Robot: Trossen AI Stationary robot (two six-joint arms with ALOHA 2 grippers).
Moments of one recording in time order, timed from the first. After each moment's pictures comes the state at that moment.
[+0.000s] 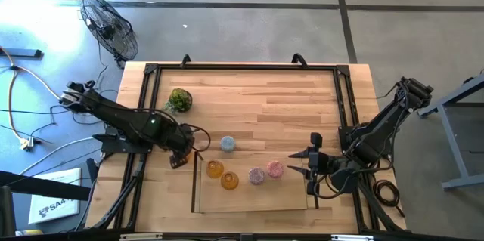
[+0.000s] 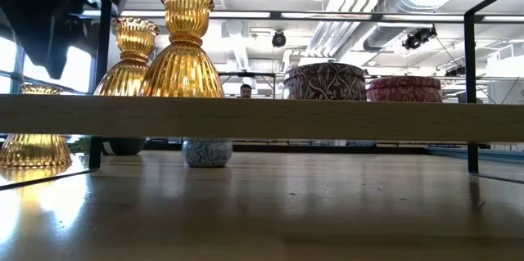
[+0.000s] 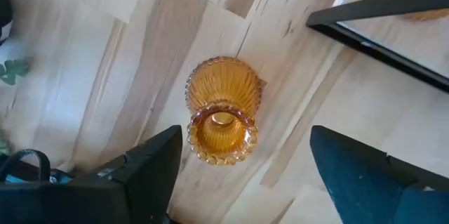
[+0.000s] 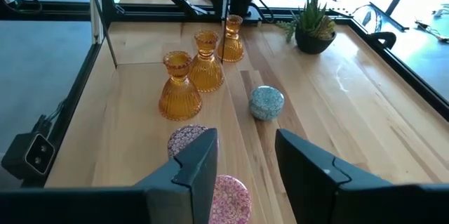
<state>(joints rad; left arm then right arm) -0.35 1.21 0.95 -1.16 -0.07 -0.81 0.79 1.21 0.92 -0.37 0.84 0.49</state>
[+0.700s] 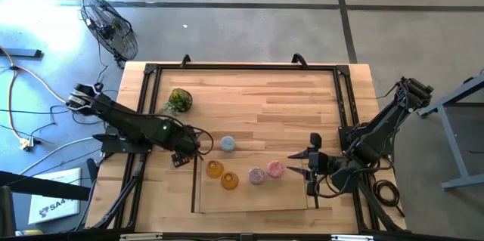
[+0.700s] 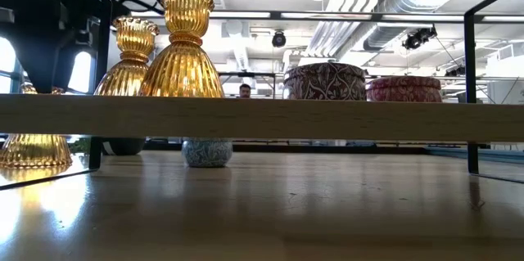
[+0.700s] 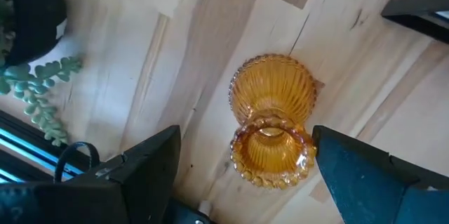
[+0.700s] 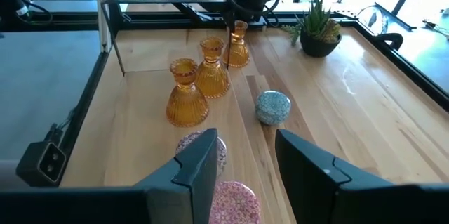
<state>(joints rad) -0.35 1.33 0.95 -1.21 -0.17 -0.79 0.79 1.21 0.92 -0.34 0.83 0.49</state>
